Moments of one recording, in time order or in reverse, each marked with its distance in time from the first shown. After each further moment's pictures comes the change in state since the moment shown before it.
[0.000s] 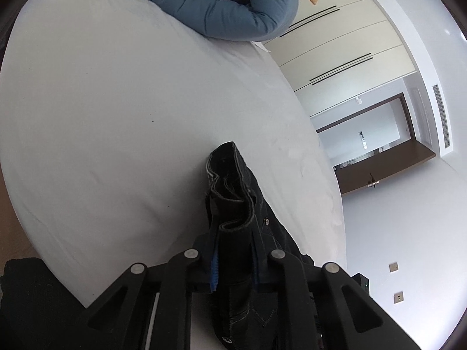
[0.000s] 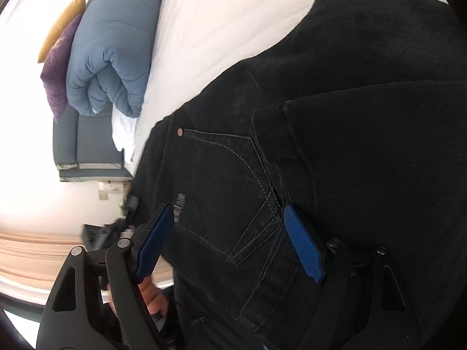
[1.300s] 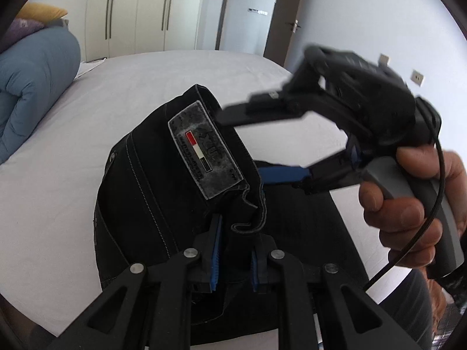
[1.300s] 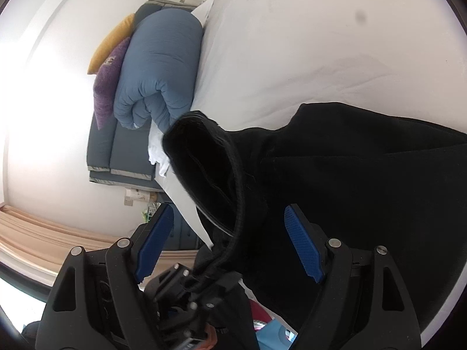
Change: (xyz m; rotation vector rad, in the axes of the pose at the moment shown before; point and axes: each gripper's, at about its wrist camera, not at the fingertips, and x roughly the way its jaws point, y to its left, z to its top) left arm 0.066 -0.232 -0.211 1.012 0.218 0.058; right arm -0.154 -0.035 -0.019 -0.104 -0.151 0.178
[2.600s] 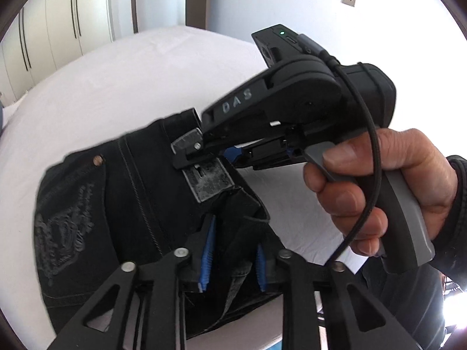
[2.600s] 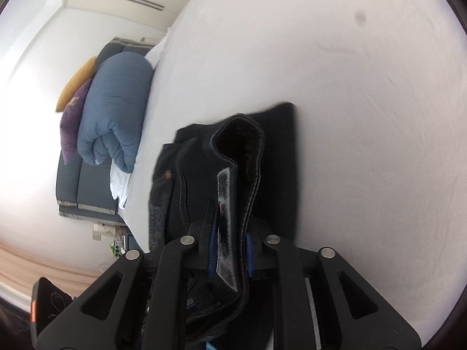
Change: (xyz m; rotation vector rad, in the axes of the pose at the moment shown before) left arm 0.093 -0.047 0.036 0.304 0.177 -0.185; right arm -0.093 -0.144 -0.047 0.113 -0.186 -0.183
